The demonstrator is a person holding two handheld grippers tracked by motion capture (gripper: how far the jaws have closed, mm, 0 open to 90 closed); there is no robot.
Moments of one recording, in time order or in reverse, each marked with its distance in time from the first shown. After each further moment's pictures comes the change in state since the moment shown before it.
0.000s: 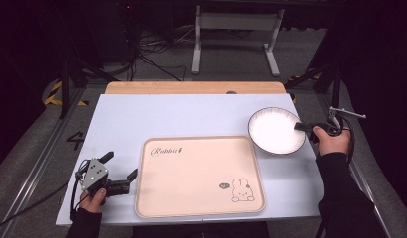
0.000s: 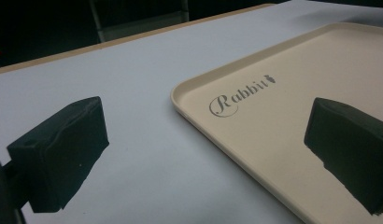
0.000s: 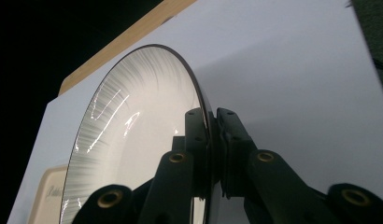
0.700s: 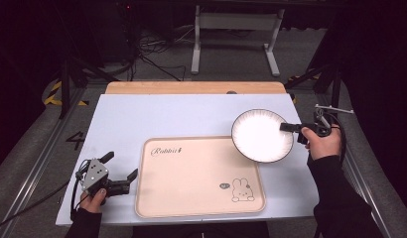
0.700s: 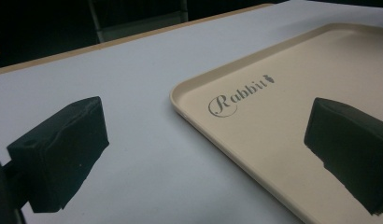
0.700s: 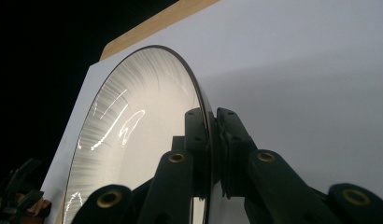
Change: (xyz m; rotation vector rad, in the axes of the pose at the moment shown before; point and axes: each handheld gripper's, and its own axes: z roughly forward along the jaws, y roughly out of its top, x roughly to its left) left arm 0.000 0.000 0.000 0.000 -0.003 0.002; right arm 0.060 -0.019 0.002 0.078 0.114 -0.113
